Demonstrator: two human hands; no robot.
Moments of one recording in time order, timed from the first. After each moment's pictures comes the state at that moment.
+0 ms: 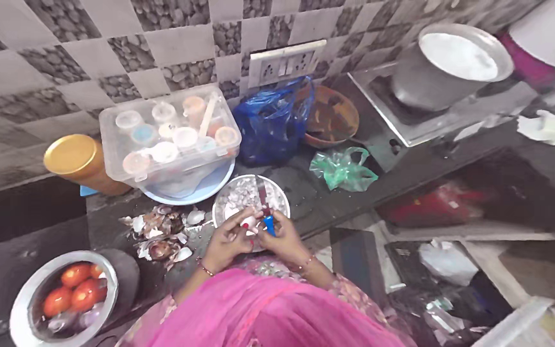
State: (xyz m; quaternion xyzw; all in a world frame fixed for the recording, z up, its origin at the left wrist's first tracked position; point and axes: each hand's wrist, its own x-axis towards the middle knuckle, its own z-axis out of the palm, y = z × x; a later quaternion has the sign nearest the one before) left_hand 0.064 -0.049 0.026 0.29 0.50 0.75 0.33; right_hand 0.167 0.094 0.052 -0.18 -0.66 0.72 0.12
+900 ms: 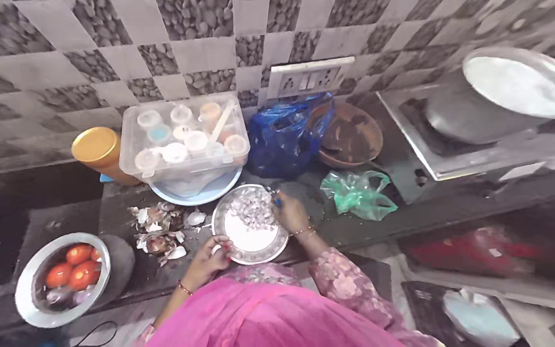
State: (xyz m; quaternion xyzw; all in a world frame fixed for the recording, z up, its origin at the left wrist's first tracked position) left_hand 0.089 -0.077 0.014 0.08 0.57 0.74 0.35; right_hand 0.100 0.199 0.031 -0.24 -0.92 0.28 -0.09
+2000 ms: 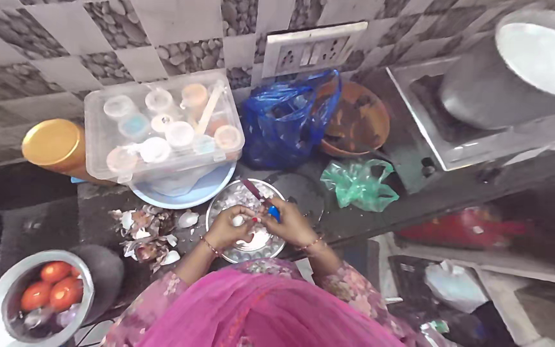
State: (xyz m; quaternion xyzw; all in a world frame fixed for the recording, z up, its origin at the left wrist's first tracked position) left_hand 0.020 0.005 0.032 0.18 0.68 0.55 0.45; right_hand 0.117 0.184 0.047 -0.13 -0.86 0.50 -0.04
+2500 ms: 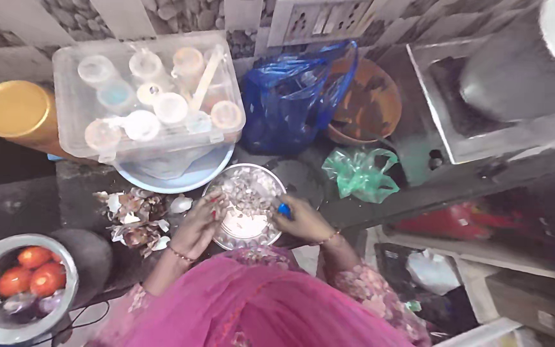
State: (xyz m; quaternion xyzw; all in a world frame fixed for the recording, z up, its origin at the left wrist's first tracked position) left_hand 0.033 -0.039 0.023 -0.07 0.43 0.81 0.39; right_hand 0.137 0.203 0.061 -0.14 -0.89 0.41 -0.16
